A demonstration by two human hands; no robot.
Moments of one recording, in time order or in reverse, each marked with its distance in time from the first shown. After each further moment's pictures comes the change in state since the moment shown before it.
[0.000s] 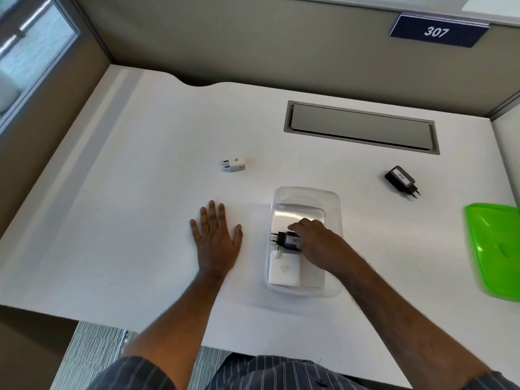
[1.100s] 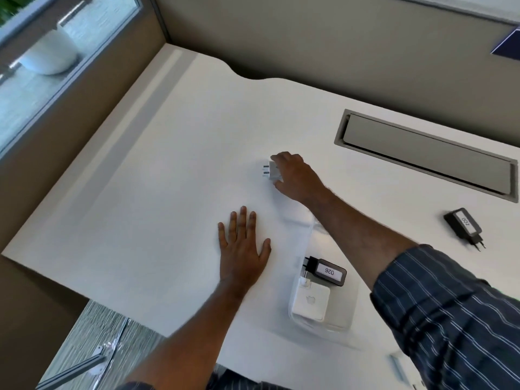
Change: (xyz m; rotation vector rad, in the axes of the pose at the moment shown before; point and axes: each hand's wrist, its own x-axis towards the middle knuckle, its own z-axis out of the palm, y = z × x) left_hand 0.006 -0.005 0.013 -0.001 0.071 -0.033; right_hand 0.226 -0.077 -0.055 -0.045 0.153 -0.213
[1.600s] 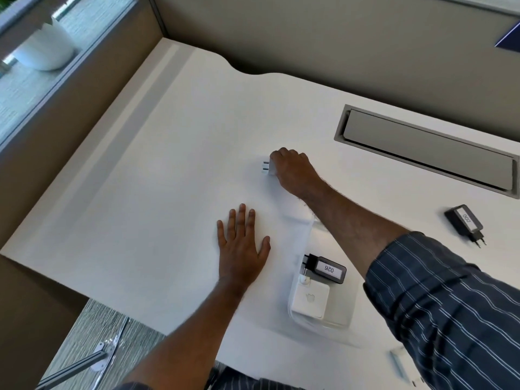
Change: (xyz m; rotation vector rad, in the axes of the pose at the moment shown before) left_hand 0.000 0.000 -0.002 -0.013 -0.004 0.000; right_hand 0.013 -0.002 0.001 -0.279 0.001 -0.031
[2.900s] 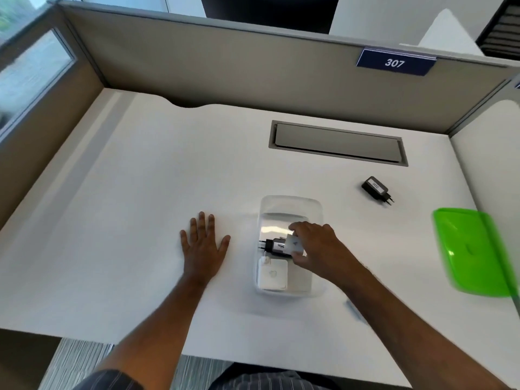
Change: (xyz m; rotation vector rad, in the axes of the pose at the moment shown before) left_hand -0.001 -0.003 -0.030 -0.013 -0.222 0.044; right_hand -0.294 0.006 -0.020 0.206 0.008 0.220
